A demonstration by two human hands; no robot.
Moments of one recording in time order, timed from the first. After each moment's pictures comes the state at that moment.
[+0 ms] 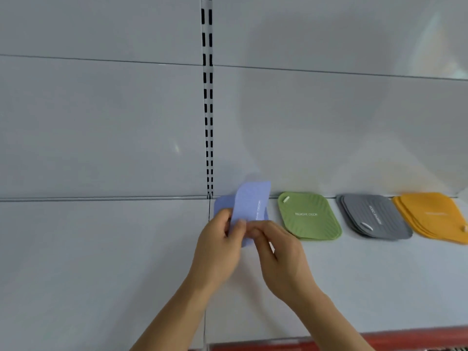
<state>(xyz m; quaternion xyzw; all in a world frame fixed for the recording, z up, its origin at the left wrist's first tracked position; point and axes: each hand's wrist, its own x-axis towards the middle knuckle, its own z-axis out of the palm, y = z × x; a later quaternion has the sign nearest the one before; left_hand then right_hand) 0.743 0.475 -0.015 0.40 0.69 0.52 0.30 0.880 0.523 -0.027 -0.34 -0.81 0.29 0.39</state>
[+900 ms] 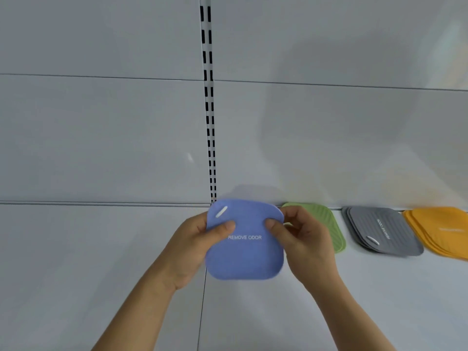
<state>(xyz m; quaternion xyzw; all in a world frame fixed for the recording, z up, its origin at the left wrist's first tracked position) 0.705 0.456 0.020 0.37 0.56 0.55 0.49 0.902 0.554 0.011 -0.38 -0.64 0.51 0.43</state>
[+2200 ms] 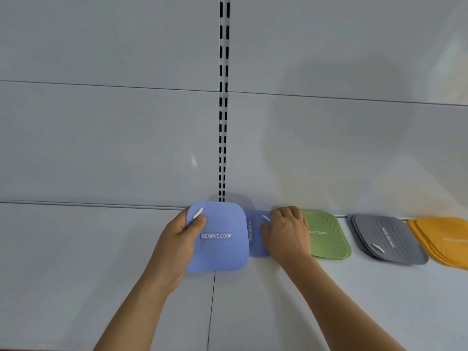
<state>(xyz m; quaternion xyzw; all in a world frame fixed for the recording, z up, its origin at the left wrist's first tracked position) 0.684 0.440 0.015 0.26 0.65 0.61 0.38 0.848 0.632 -0.078 -0.51 -0.84 -0.02 0.17</state>
